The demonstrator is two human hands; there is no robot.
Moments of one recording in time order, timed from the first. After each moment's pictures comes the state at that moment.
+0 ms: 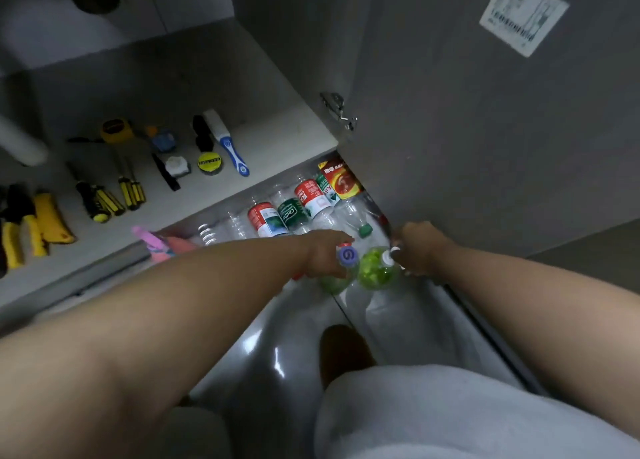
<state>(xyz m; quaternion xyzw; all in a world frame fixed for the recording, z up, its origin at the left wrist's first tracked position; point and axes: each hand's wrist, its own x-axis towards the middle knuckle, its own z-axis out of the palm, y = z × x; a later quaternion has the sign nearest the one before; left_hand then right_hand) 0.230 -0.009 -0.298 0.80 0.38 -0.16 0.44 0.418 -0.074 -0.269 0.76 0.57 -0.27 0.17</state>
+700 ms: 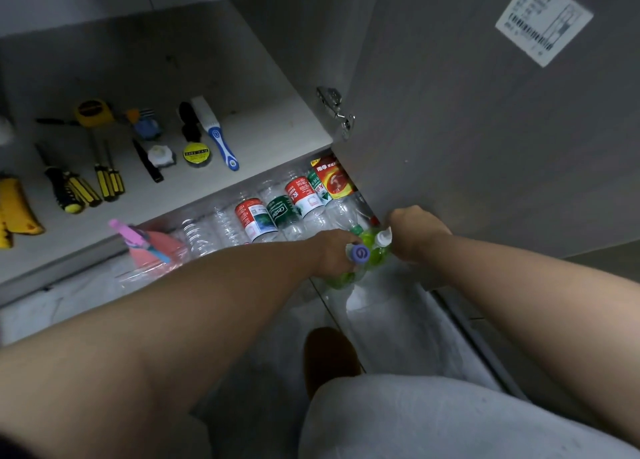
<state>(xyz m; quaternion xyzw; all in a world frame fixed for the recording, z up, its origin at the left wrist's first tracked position) 0.255 -0.010 -0.318 0.80 0.36 -0.10 0.46 0.413 -0.050 -0.260 0.77 0.58 -0.17 0.21</state>
